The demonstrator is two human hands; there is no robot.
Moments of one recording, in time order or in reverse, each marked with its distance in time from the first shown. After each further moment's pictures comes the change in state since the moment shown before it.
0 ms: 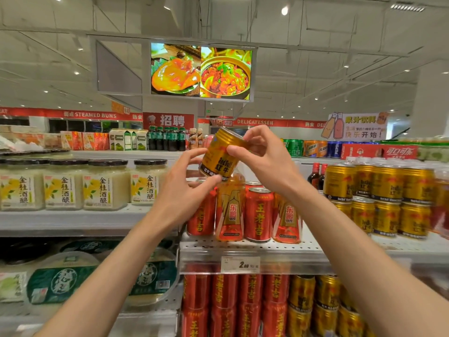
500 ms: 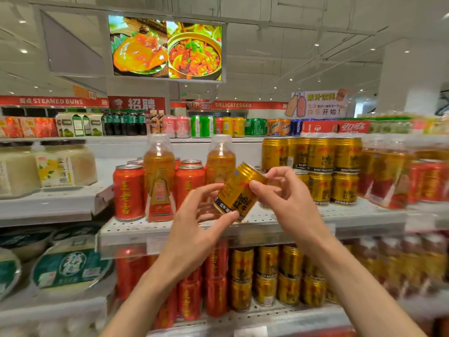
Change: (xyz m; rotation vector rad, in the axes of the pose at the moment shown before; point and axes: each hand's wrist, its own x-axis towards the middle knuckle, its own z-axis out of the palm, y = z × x) left_hand -0.085 0.033 0.166 -0.243 -0.116 -0.033; right_hand -0.142 0.076 -0.128 0.143 0.140 0.305
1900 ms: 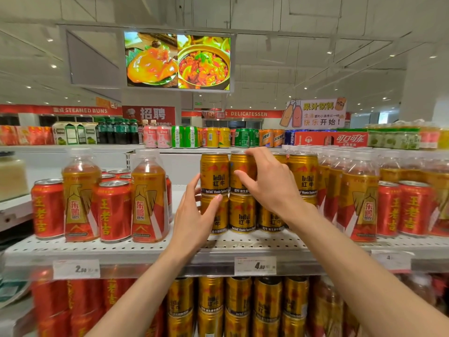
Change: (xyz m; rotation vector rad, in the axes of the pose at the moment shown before) left_hand 0.094 -0.019 0.168 0.174 0.203 -0.183; right_hand 0.137 0.057 -0.135 -0.858 0.032 -0.448
